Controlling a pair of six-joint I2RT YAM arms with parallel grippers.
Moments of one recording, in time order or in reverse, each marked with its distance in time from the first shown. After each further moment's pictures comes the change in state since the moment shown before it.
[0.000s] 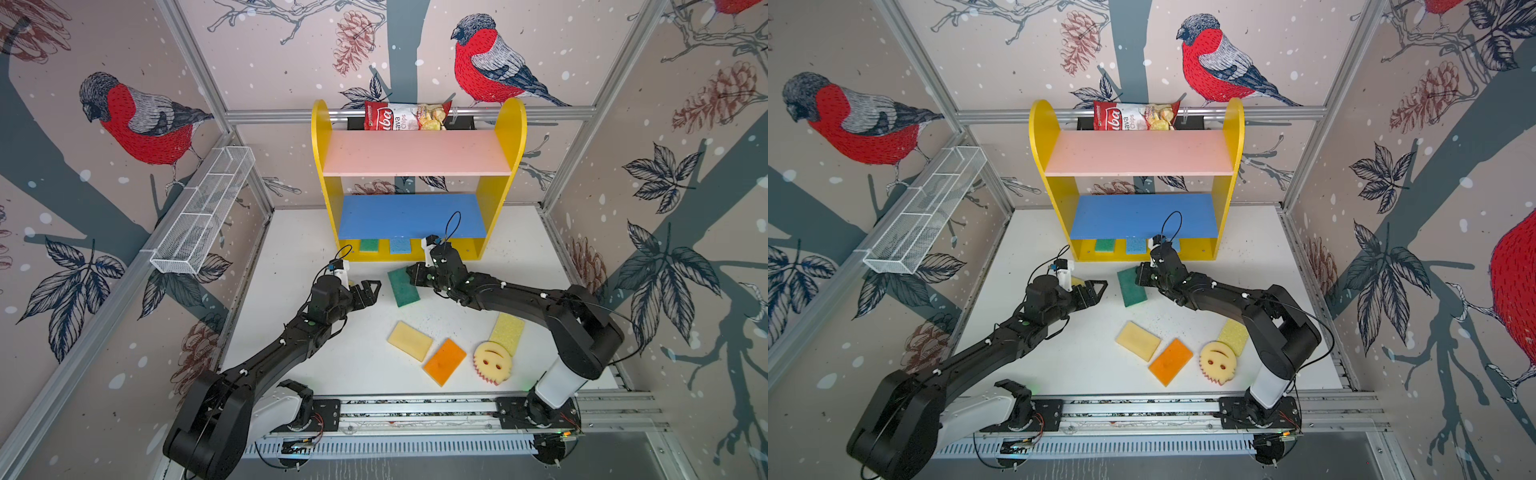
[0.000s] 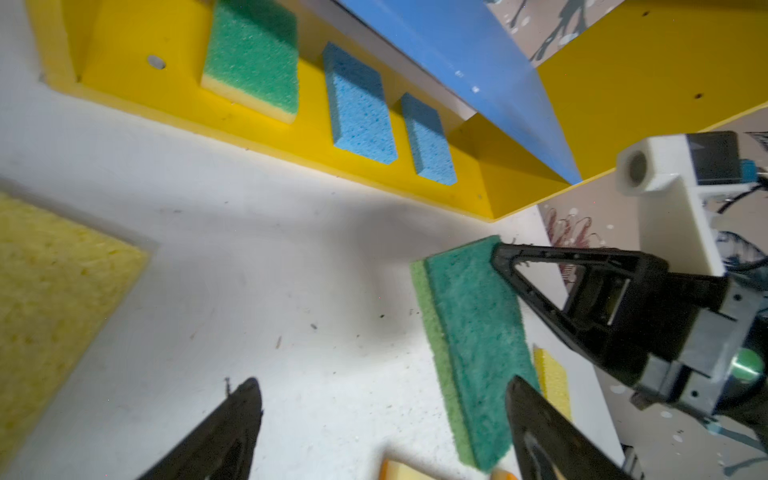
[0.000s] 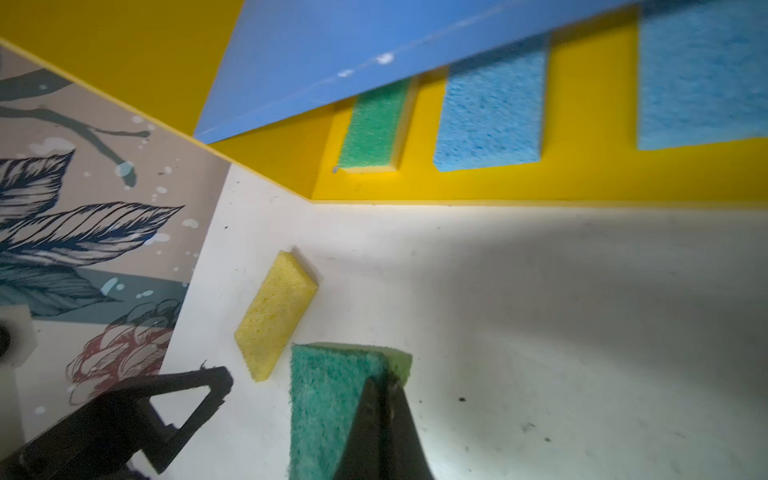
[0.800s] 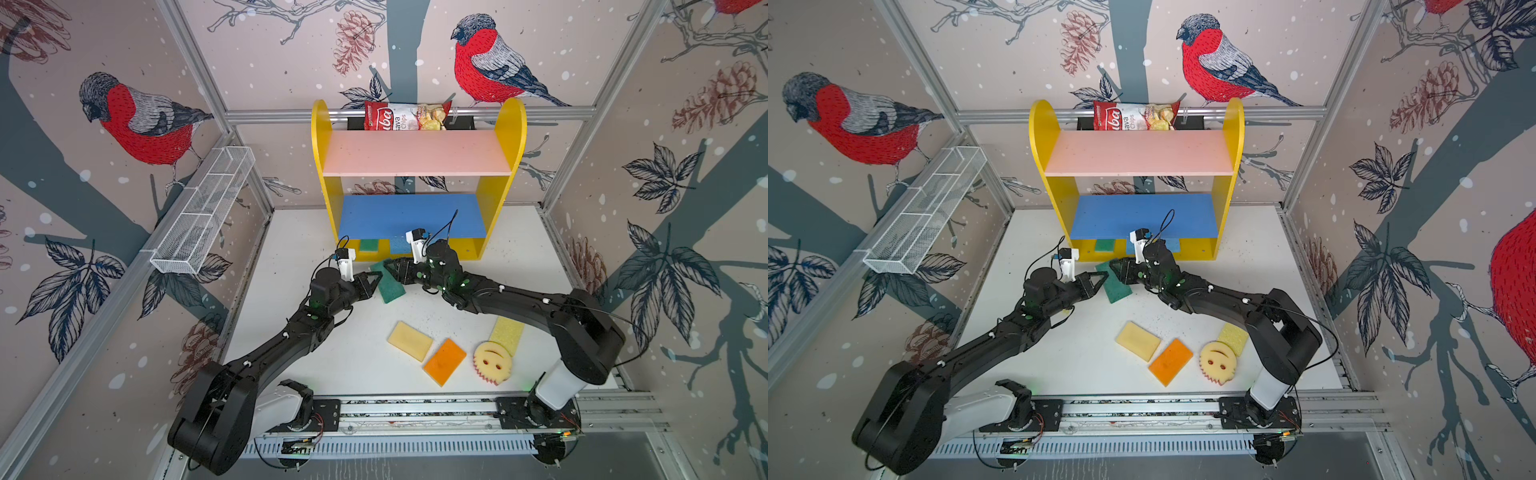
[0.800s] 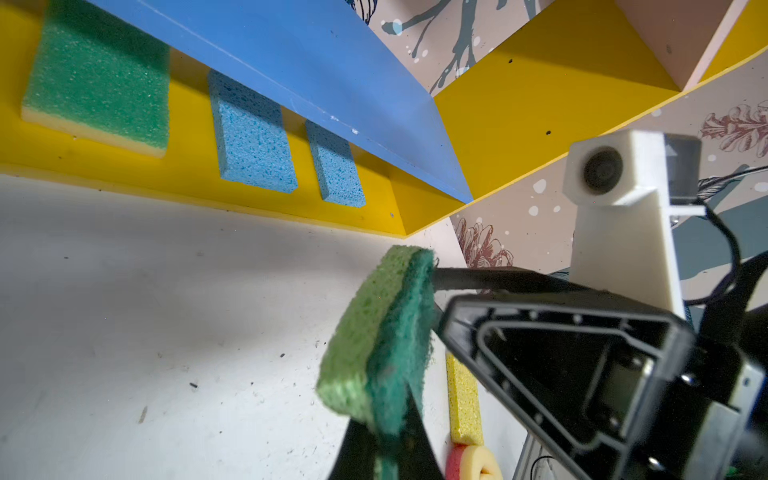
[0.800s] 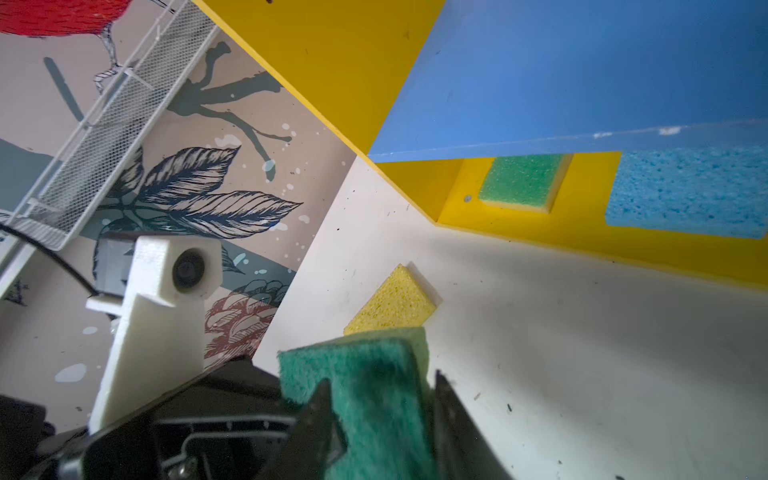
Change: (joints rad) left arm -0.004 0.048 0.054 0.149 0.116 -0.079; right arm 0.048 -0.050 -0.011 0.183 -0.121 0.003
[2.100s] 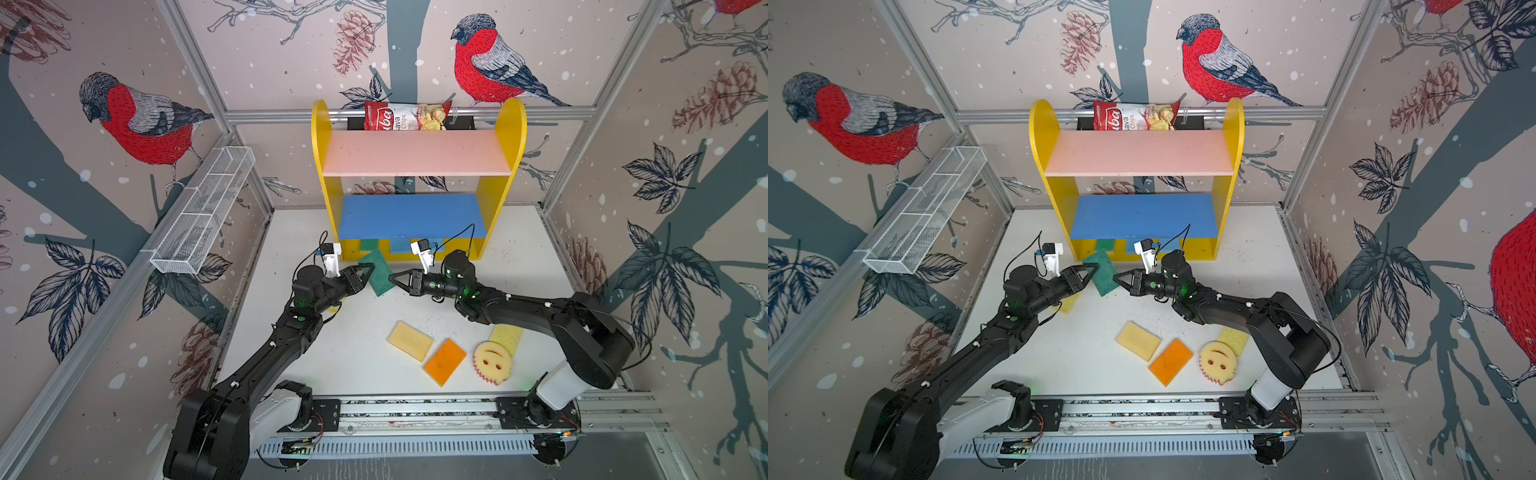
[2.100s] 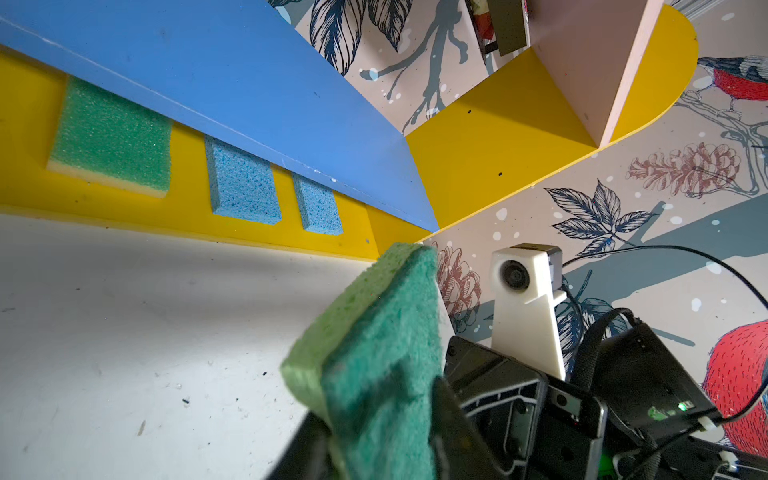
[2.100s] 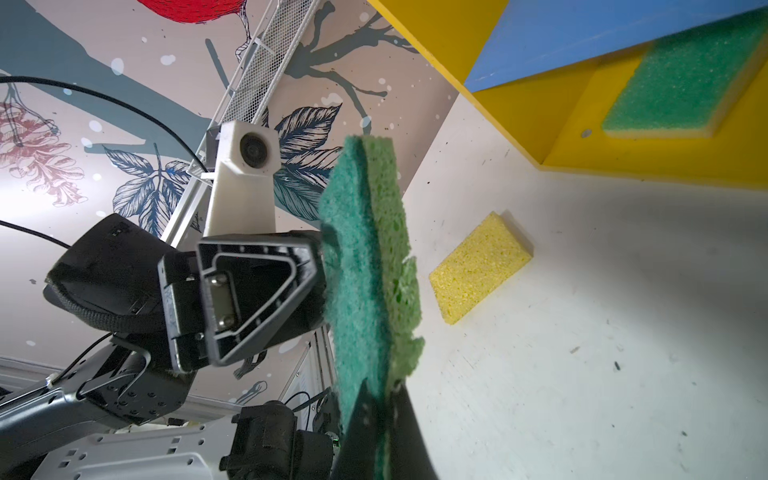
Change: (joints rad) left arm 0.121 -0.121 0.016 -0.059 0.127 -0.041; right arm -0.043 -0.021 -0.179 0.299 -0.331 0.135
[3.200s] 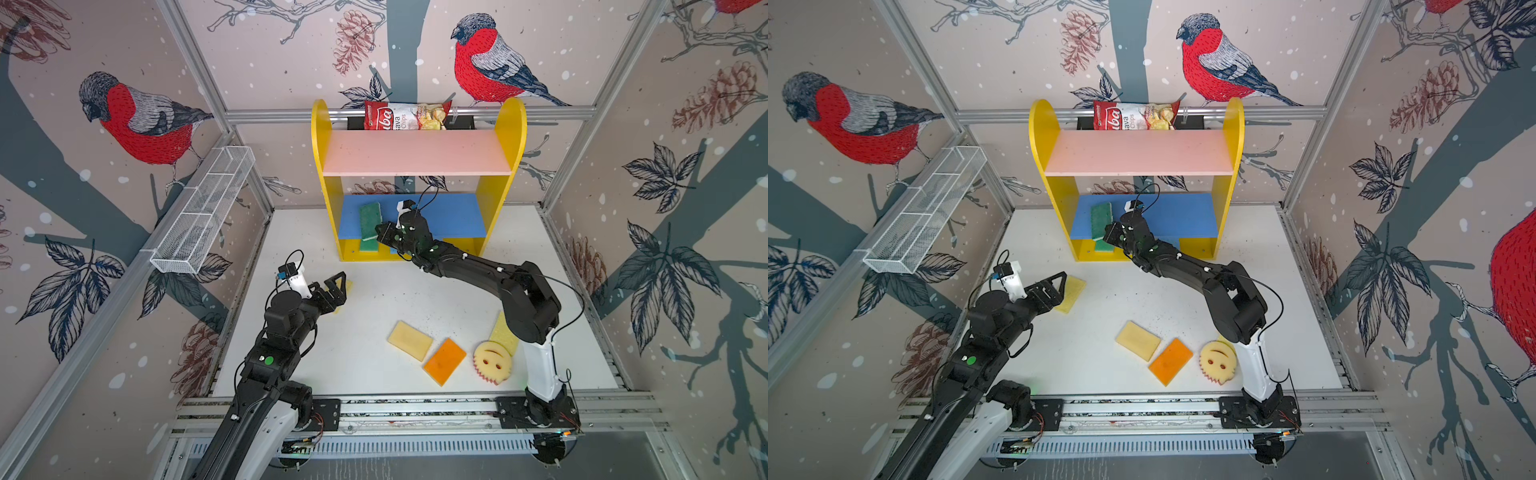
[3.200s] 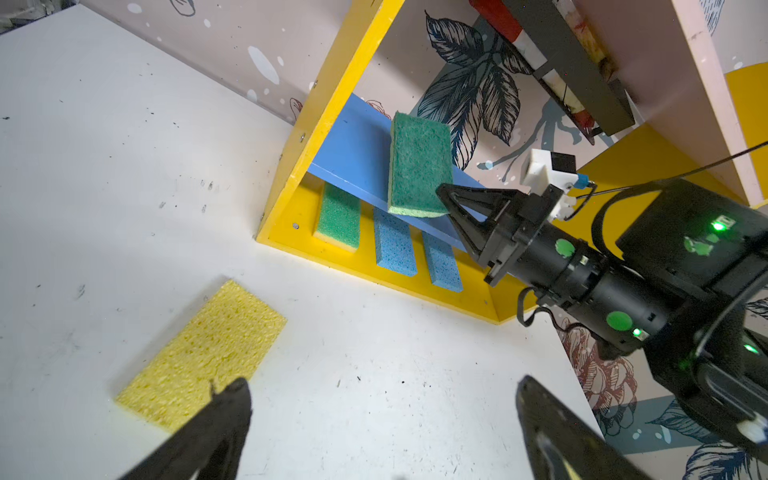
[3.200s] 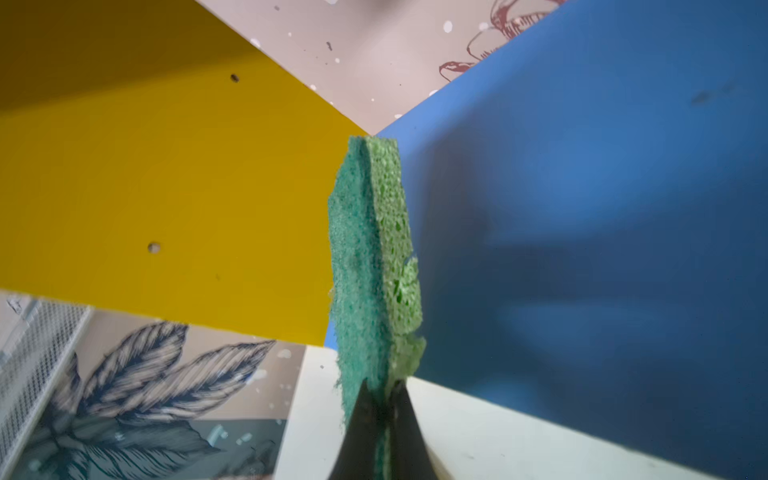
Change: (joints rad) left arm 0.008 -0.519 0.009 -0.611 -0.467 0.182; right arm 0.013 0.477 0.792 -0.445 0.555 0.097
